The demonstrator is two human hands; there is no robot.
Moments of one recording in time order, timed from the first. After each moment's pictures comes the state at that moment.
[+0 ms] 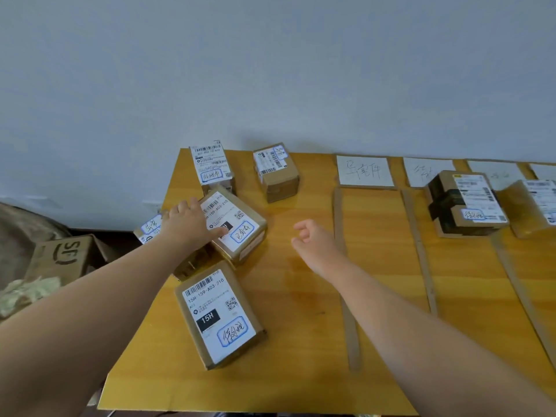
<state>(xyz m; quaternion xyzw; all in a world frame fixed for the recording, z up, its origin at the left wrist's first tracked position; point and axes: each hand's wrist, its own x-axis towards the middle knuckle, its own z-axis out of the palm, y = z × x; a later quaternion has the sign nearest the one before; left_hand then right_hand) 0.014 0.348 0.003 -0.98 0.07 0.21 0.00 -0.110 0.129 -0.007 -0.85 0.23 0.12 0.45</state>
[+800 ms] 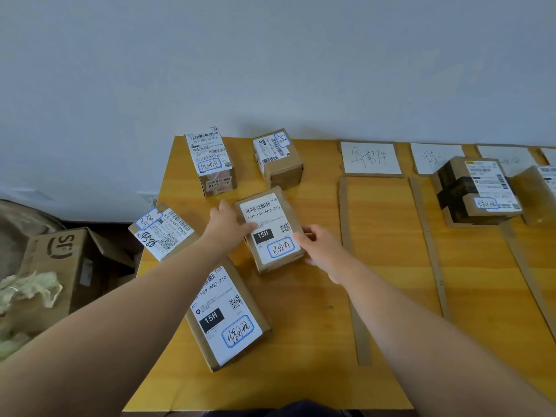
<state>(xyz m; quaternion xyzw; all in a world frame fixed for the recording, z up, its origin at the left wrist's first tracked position) -0.014 0.296 -0.003 -0.91 -0.01 0.27 -0.31 -0.109 0.133 -0.028 -0.73 0.30 0.18 0.59</state>
